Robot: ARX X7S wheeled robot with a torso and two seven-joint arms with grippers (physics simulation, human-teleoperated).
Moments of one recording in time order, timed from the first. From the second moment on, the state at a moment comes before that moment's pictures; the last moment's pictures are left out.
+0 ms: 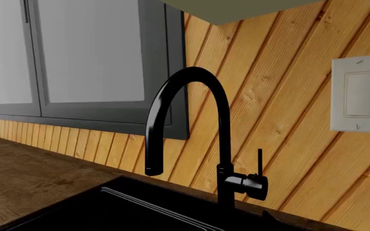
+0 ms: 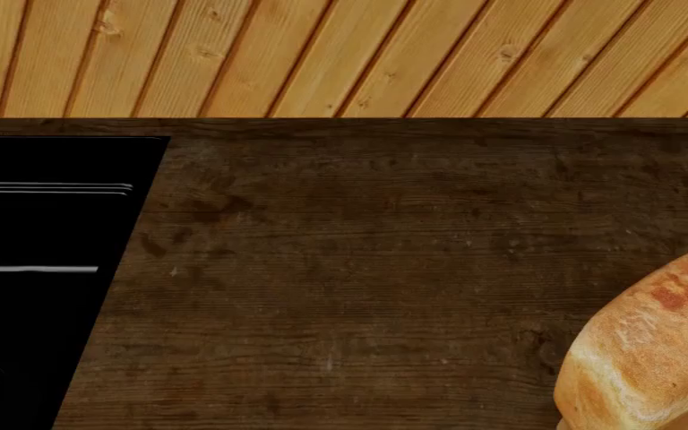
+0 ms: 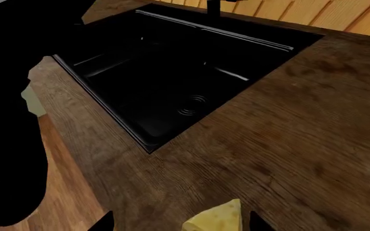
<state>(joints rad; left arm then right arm) -0.51 -0.33 -0.26 0.70 -0.08 -1.06 -0.34 0.54 0.50 -0.18 -0.94 2.16 1.23 1.06</state>
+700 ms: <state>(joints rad) -0.50 -0.33 -0.26 0.71 -0.10 -1.07 -0.35 0.42 0.47 -0.11 -0.86 1.94 1.34 0.93</state>
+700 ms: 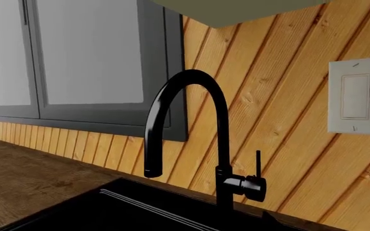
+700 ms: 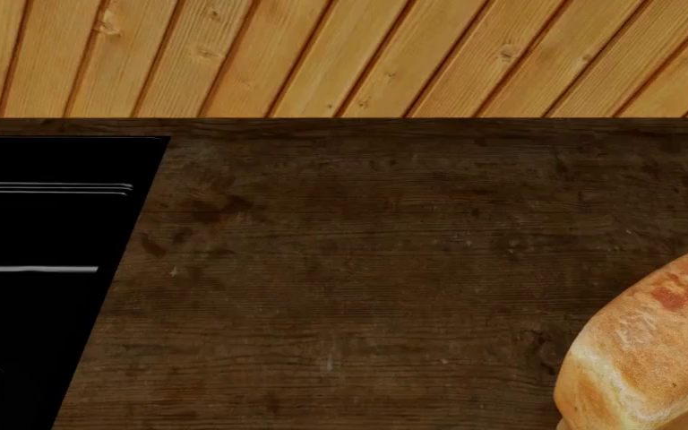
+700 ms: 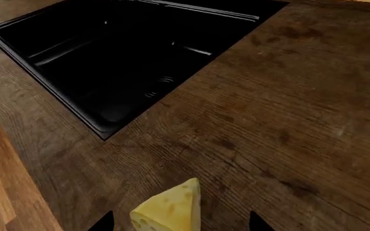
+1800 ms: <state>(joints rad) -0.50 -0.34 -0.26 0.72 -0.11 -1.05 -0.35 0.38 0.39 -0.21 -0.76 1.69 1.40 0.73</state>
